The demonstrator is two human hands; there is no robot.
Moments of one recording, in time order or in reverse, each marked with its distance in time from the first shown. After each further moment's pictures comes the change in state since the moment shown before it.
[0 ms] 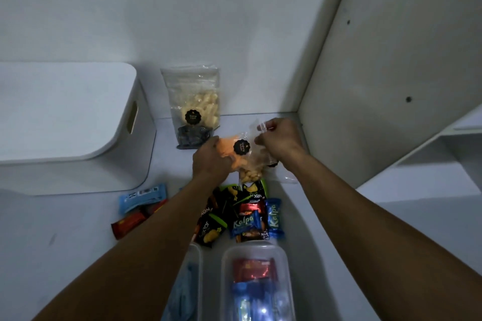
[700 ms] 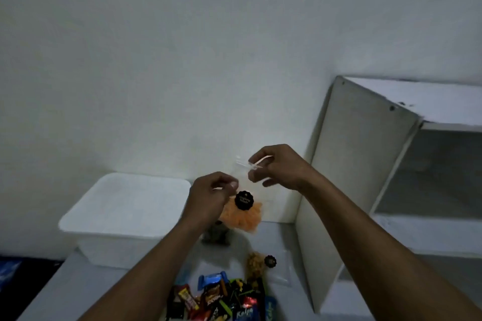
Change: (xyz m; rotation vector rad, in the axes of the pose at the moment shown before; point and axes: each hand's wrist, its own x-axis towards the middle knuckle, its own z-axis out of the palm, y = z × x) left_hand -0.148 0.152 -0.190 -0.435 0.165 0.433; right_hand -0.174 -0.243 -0.129 -0.134 -0.410 -0.558
